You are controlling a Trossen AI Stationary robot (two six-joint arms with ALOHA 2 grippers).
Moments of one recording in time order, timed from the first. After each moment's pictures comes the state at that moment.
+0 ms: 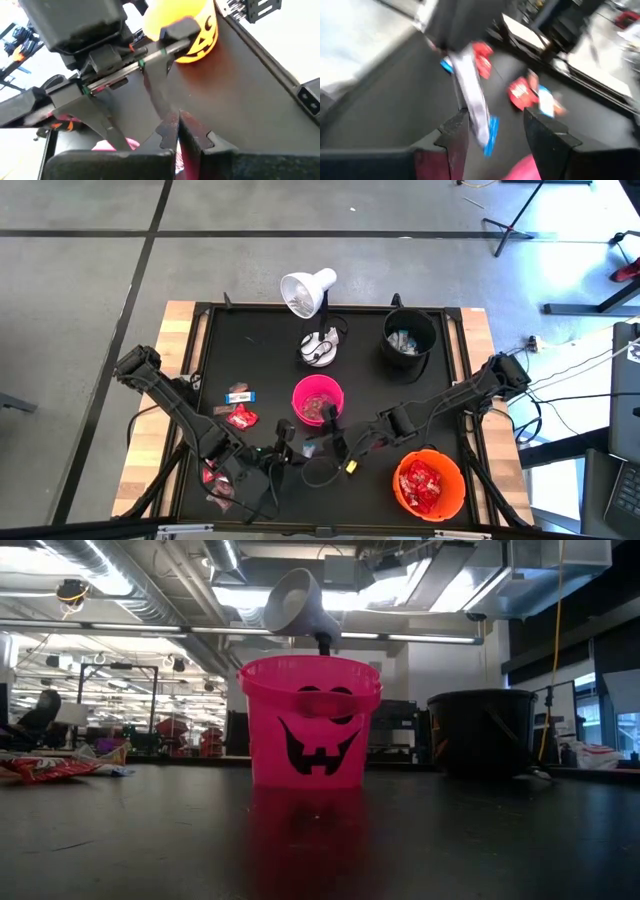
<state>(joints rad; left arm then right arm) -0.67 1.66 1.48 -0.54 -0.67 0.09 0.42 1.75 1.39 -0.16 0.24 -0.25</state>
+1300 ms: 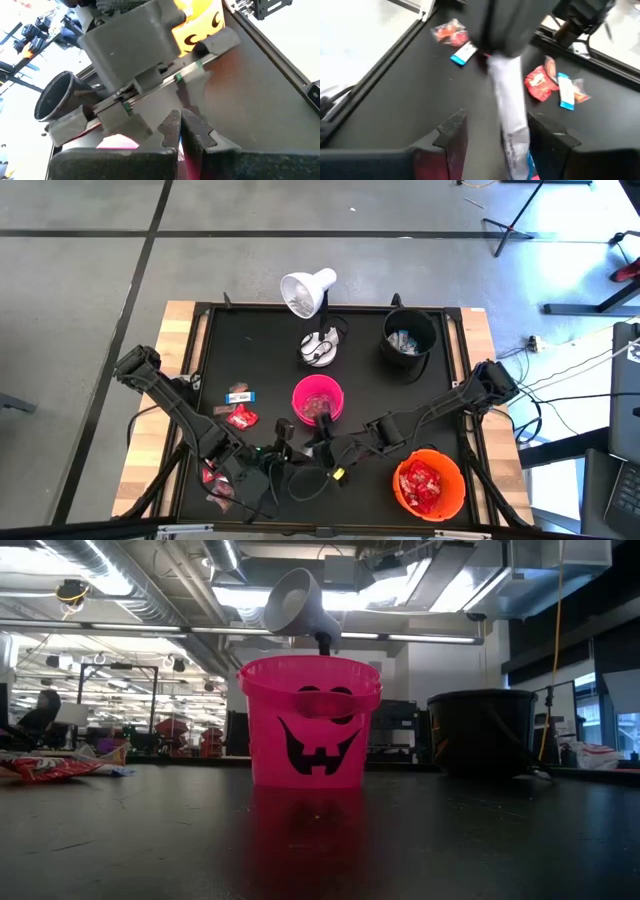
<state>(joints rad) -0.67 1.66 1.48 -0.55 -0.69 0.08 0.44 1.87 1.49 -0.24 0.25 -0.14</state>
